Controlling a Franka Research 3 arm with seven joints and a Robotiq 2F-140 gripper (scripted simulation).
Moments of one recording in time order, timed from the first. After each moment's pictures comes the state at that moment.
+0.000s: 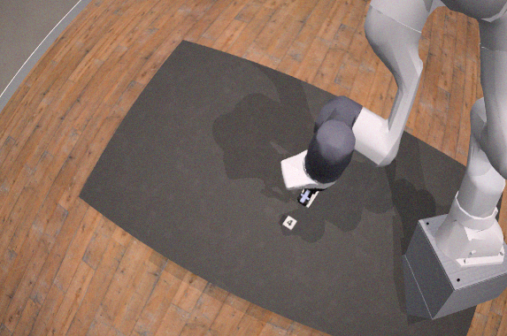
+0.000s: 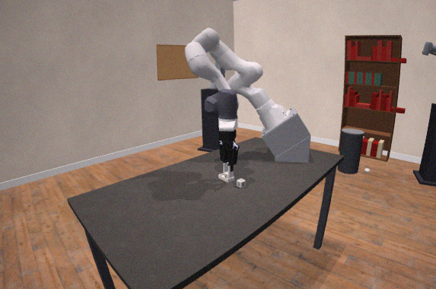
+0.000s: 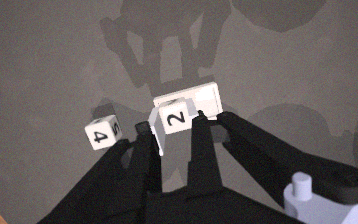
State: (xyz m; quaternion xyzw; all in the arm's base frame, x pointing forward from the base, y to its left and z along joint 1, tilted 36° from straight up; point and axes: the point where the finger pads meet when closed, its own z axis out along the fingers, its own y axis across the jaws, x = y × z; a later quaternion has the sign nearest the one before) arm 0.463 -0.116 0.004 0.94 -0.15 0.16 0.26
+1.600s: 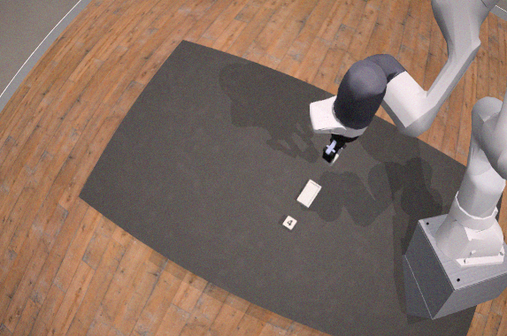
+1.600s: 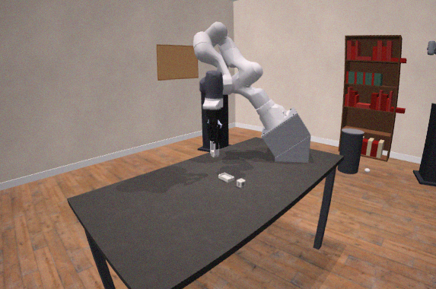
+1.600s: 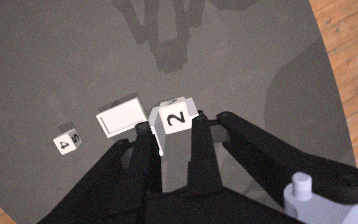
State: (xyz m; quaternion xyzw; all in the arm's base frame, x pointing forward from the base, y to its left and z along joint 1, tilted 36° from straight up) arm 0.404 -0.157 0.122 0.93 -0.21 0.17 0.27
